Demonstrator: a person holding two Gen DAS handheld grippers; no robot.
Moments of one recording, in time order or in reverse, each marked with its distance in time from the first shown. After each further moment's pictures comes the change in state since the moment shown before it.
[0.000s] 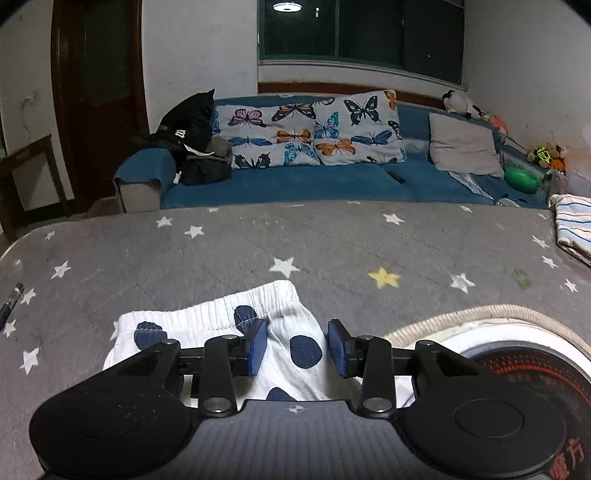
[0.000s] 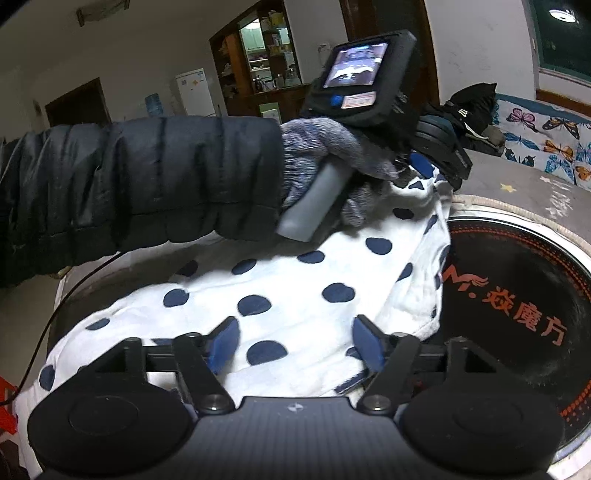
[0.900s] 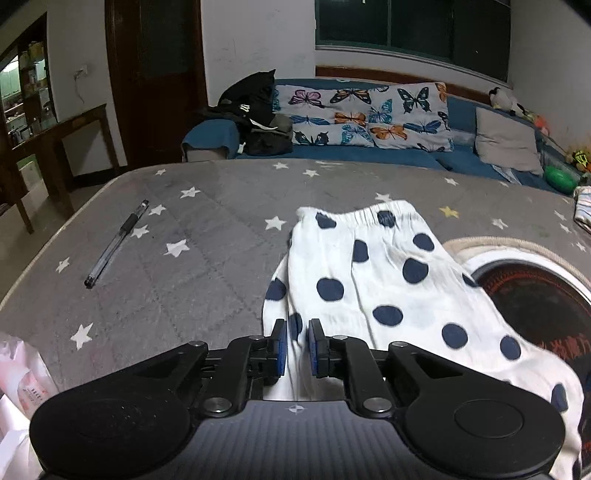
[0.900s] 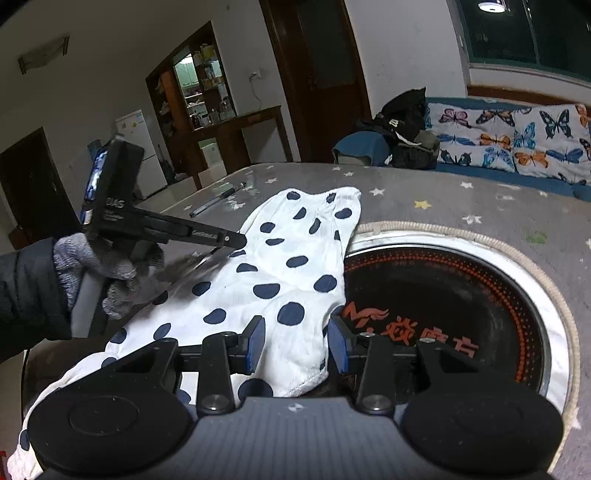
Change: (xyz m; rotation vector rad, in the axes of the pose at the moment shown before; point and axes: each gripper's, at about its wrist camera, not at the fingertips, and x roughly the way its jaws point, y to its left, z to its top) left arm -0.099 0.063 -0.058 -0.071 0.052 0.151; right arm -0.027 -0.051 0.023 0.157 -0.103 -0.143
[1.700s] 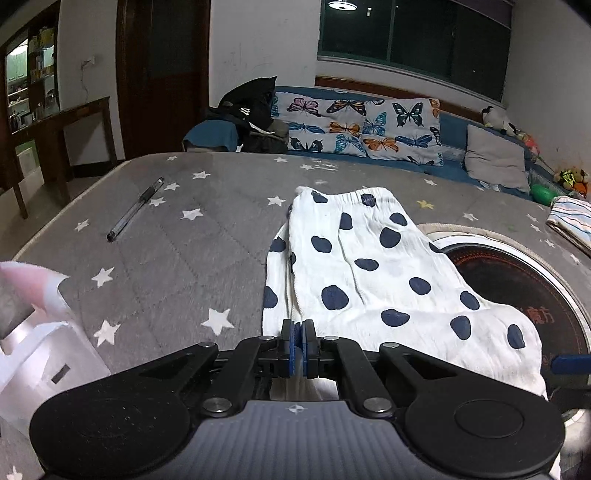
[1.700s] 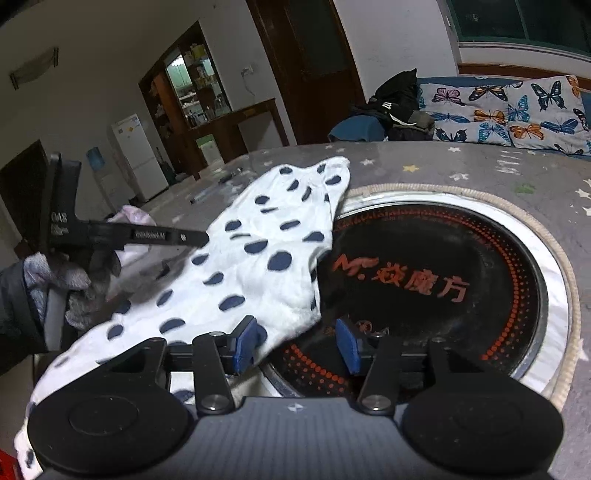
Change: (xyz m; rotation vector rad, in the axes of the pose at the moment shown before) left arm -0.045 0.016 -0.043 -0.055 -0.014 -0.059; right arm -0.011 -0.015 -0.029 0.084 0.028 0.033
